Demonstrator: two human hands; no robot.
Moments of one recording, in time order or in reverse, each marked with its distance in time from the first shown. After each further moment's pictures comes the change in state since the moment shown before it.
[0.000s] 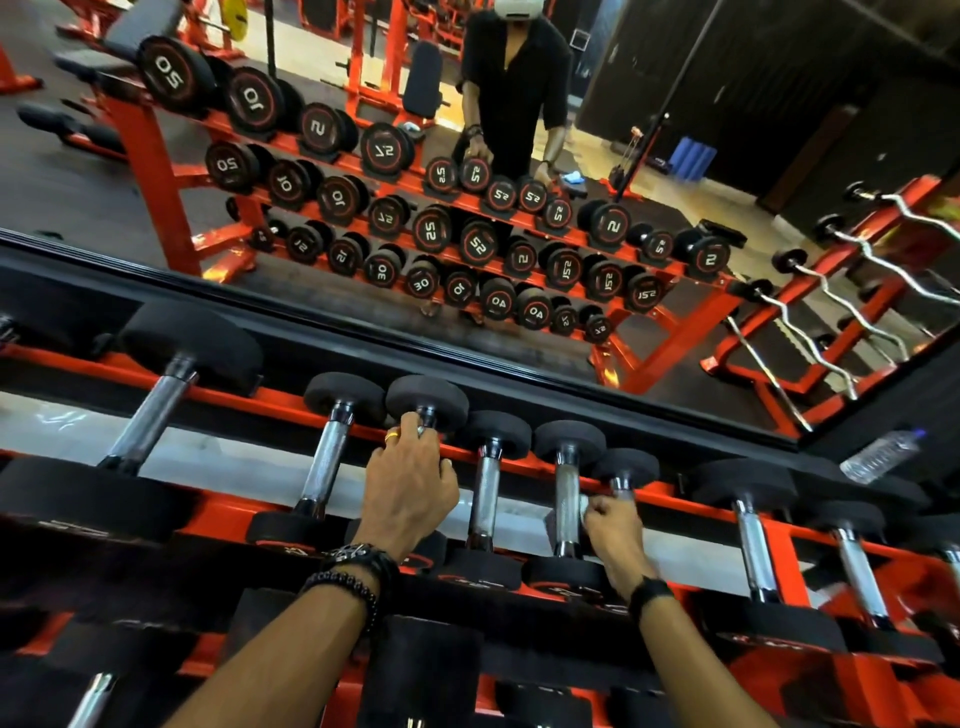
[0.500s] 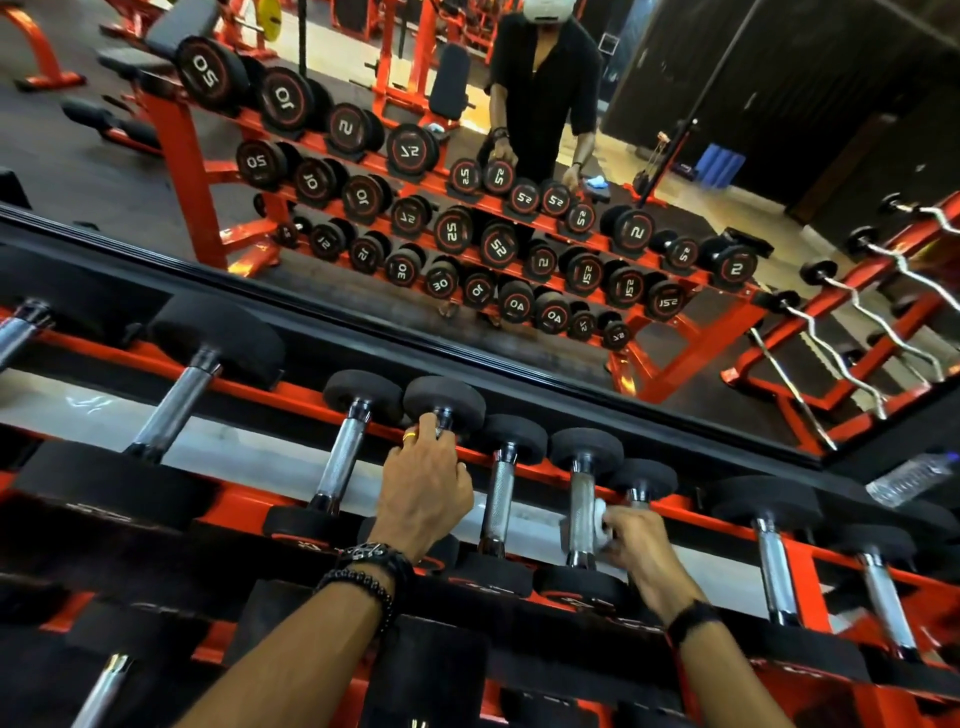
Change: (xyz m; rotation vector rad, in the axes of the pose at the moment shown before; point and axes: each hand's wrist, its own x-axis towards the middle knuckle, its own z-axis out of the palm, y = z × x) left_hand 0.001 0.000 0.001 0.034 -0.016 -0.001; right_hand -0.016 -0.016 -0.026 0.391 -0.317 0.136
